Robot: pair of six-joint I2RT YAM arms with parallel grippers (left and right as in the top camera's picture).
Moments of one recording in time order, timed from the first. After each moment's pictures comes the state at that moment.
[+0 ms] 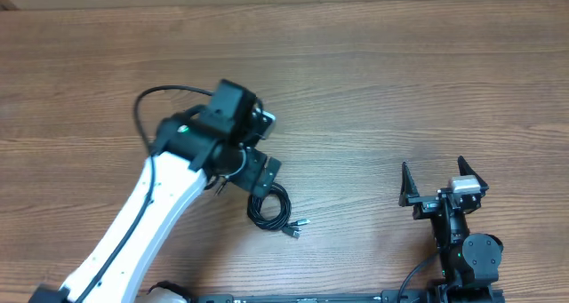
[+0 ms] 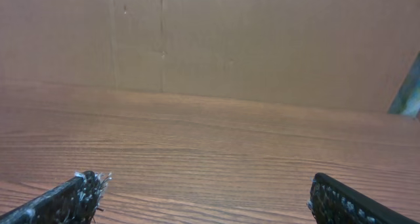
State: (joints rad) left arm -0.46 1.43 1.31 -1.20 0.10 0.03; right arm 0.05 0.01 0.02 -0.03 -0.03 -0.07
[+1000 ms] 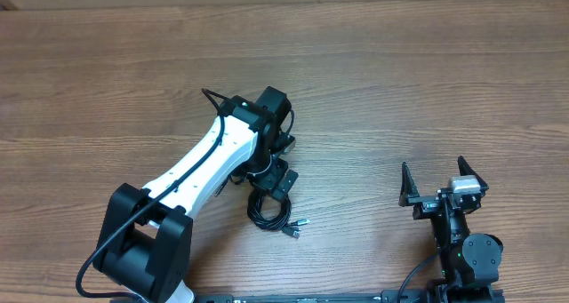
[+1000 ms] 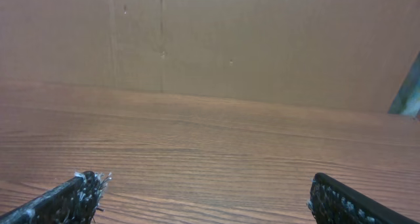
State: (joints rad) left arm -0.52 1.78 1.30 -1.18 0.13 0.03; right arm 0.05 0.01 0.02 -0.04 -0.03 -0.06
